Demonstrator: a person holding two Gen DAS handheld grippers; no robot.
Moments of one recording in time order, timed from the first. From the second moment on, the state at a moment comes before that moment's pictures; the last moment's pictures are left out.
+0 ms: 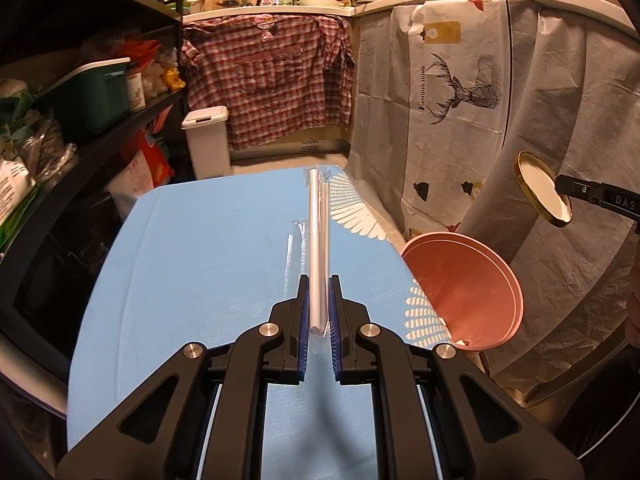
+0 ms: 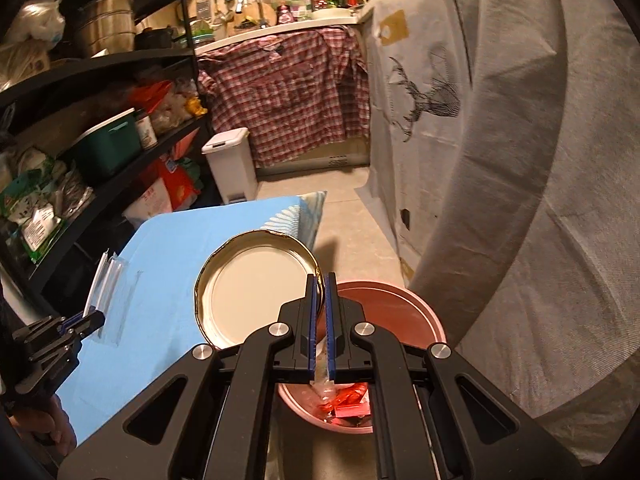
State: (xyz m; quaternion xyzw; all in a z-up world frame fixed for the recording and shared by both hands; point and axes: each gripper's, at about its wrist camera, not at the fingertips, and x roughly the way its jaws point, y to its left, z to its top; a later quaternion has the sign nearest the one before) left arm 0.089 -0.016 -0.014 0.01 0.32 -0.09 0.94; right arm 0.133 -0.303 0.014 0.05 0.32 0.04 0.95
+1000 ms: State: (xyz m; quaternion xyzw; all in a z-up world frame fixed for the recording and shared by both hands) left arm 0.127 -0.103 -0.023 0.02 0.33 -0.16 0.93; right arm 0.148 -0.346 -0.019 0.07 0.34 -0.03 0.94
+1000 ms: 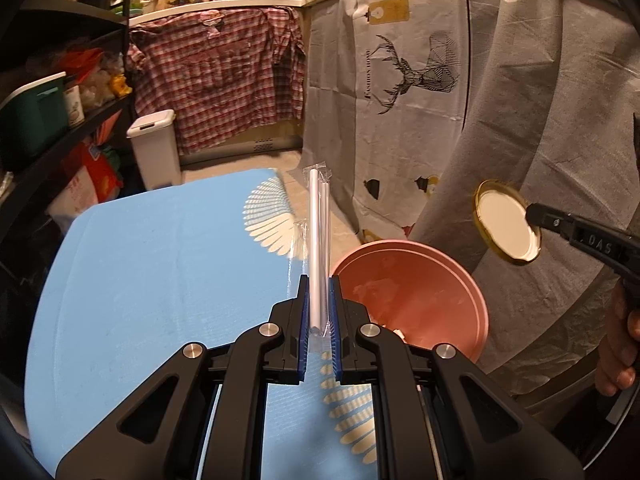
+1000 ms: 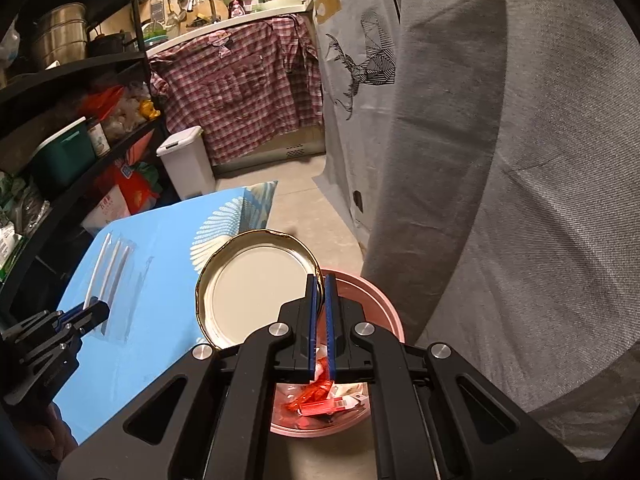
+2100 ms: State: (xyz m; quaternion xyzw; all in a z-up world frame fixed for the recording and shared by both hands) left arm 0.180 -0.156 -0.063 0.01 0.37 -0.25 0.89; right arm 0.184 -0.359 -0.051 0.07 0.37 -0.06 0.92
